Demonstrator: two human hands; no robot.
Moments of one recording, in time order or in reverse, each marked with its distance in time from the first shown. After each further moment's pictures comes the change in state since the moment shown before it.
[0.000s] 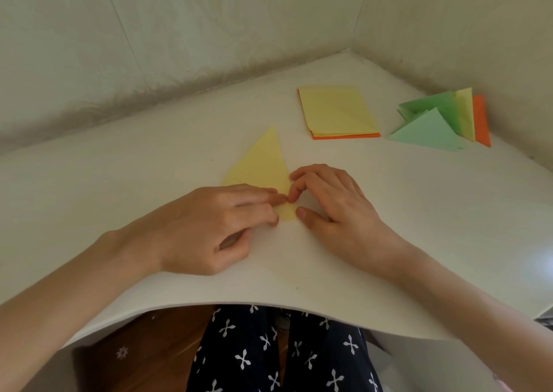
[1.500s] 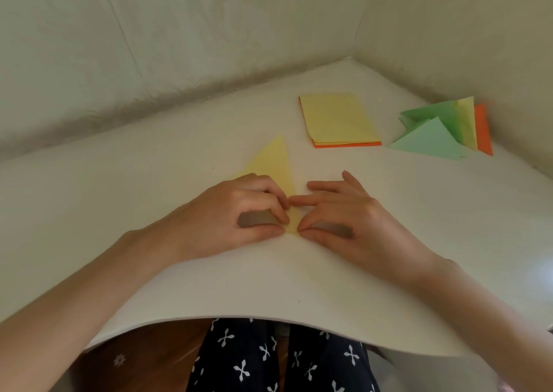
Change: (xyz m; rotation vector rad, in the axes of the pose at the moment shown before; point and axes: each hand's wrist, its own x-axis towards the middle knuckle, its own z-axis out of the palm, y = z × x) left_hand 0.023 -0.011 0.009 -0.347 0.081 -0.163; right_hand -0.007 0.018 -0.010 0.044 0.004 -0.177
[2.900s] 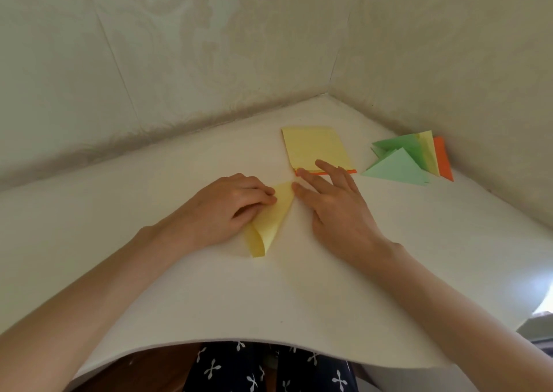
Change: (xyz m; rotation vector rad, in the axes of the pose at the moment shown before) left_hand 0.036 -0.025 -0.007 0.292 0.050 0.020; right_hand 0.035 0.026 -0.002 -0.628 0.113 0.120
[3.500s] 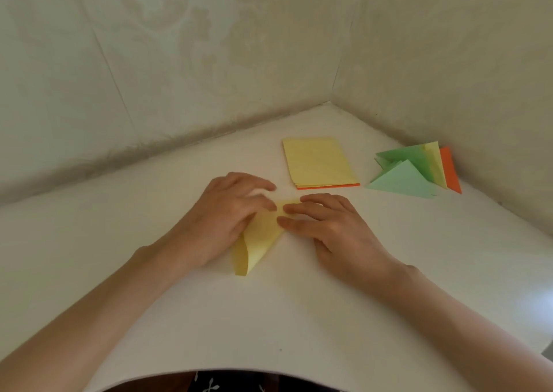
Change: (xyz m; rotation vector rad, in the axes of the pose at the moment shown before) left_hand 0.005 0.006 -0.004 0.183 0.136 -0.019; right_hand -0.004 0.003 -0.002 0.196 0.003 -0.169
